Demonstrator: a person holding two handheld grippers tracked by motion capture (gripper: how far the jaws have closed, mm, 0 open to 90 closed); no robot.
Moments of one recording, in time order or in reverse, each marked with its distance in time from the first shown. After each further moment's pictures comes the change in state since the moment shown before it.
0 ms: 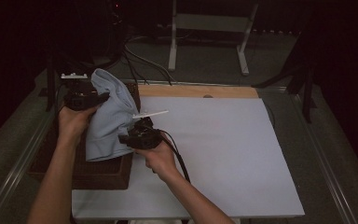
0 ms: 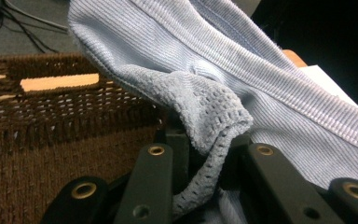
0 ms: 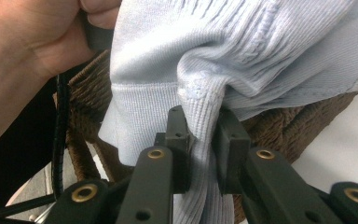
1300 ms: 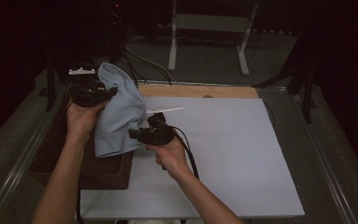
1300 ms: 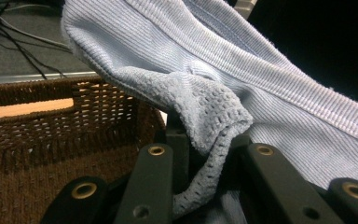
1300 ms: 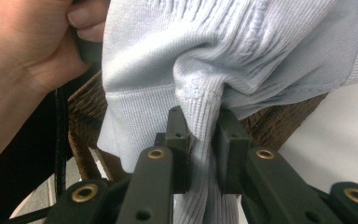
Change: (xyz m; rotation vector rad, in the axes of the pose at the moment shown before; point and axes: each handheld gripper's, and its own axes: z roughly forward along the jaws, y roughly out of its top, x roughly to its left) left arm -0.034 0.015 -0.001 -0.046 -0.010 0.029; right arm -0.014 0.004 -0.031 -0.047 -0.001 0.030
